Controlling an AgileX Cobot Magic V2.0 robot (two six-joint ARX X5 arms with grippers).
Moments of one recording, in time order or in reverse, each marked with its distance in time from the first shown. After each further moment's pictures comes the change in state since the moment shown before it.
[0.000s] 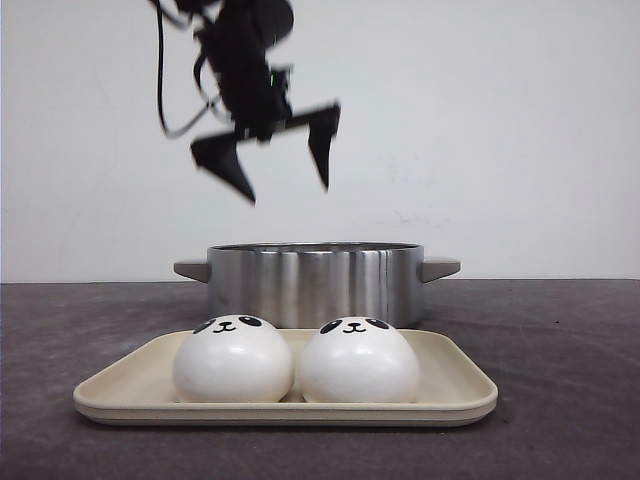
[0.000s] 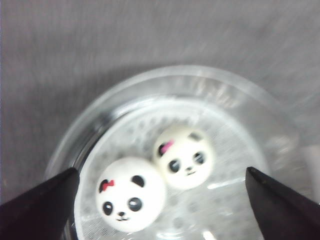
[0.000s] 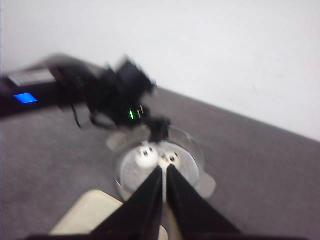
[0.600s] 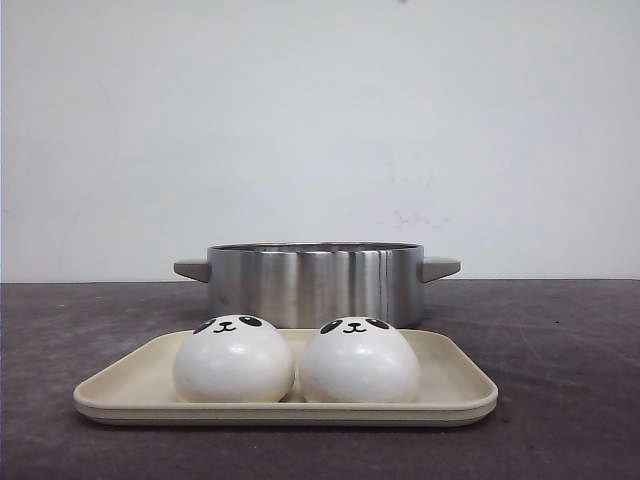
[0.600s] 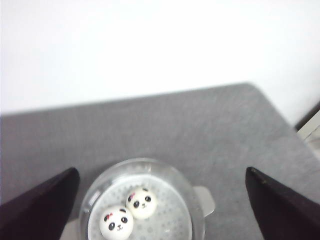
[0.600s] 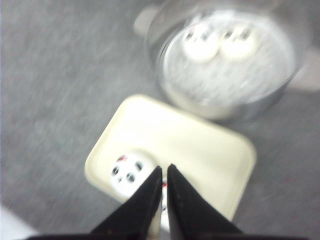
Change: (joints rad) left arm -0.034 -0.505 0.097 -0.154 -0.003 0.078; right arm -0.157 0.024 -0.678 0.384 -0.431 0.238
